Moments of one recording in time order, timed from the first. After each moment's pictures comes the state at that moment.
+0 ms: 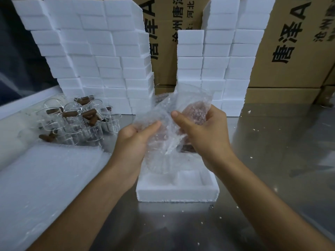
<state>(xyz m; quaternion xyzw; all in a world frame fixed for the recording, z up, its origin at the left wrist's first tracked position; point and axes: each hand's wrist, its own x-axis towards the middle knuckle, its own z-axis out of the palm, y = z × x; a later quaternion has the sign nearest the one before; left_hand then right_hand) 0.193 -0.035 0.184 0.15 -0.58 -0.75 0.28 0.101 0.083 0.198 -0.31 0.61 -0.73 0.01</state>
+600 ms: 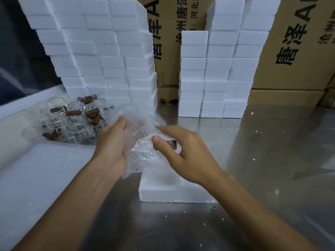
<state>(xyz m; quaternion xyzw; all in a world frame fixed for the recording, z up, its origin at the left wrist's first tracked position) 0.198 -0.071 0.188 0.31 -0.49 -0.74 0.33 0.109 0.071 0.162 -0.53 0.73 -0.41 -0.10</state>
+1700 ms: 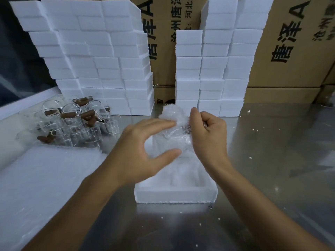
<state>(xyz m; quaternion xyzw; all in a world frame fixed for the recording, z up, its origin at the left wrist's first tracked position) 0.205 -0.044 0.186 -0.05 -0.90 -0.25 0.35 0.082 0.077 0.174 -0.28 0.65 -0.70 -0.10</state>
